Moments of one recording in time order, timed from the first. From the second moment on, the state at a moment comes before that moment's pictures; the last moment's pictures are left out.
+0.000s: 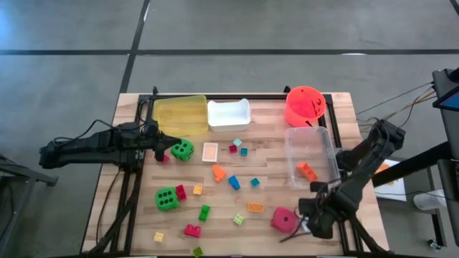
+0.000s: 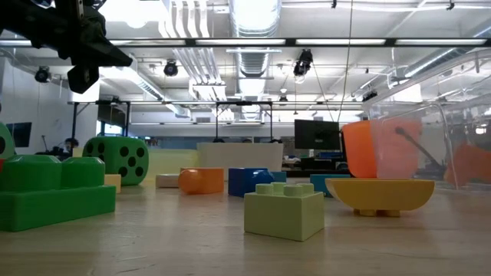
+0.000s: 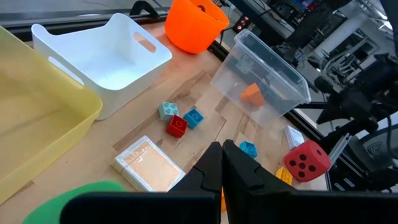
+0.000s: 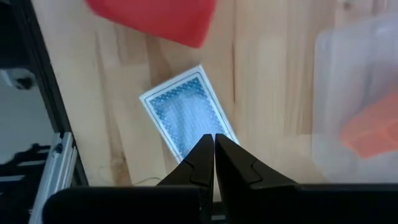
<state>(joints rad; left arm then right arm) 0.13 0.39 0.44 -0.40 -0.09 -0.63 0.90 1.52 1.17 -1.15 0.00 1.01</state>
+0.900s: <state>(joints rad) 0.13 0.39 0.44 -0.40 -0.09 -0.64 1.09 1.89 1.38 -1.17 0.09 0.97</state>
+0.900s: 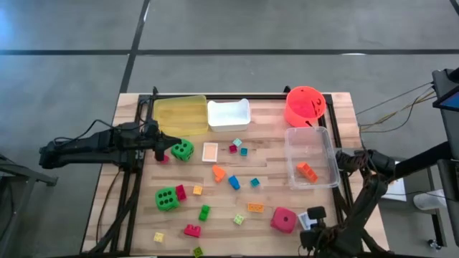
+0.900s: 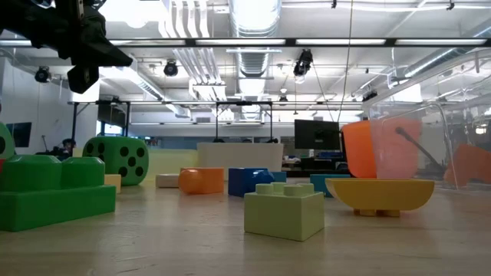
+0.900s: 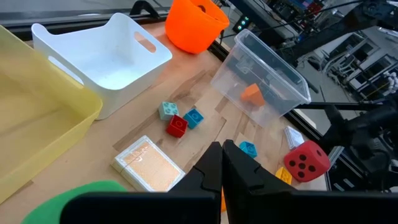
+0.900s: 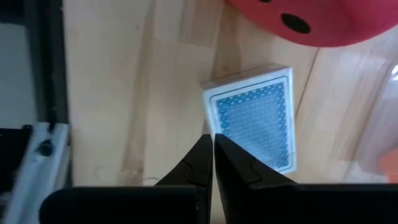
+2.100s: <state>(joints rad) 0.13 0.39 0.44 -0.40 -0.09 -0.65 0.97 1.88 1.31 -1.06 0.02 0.72</state>
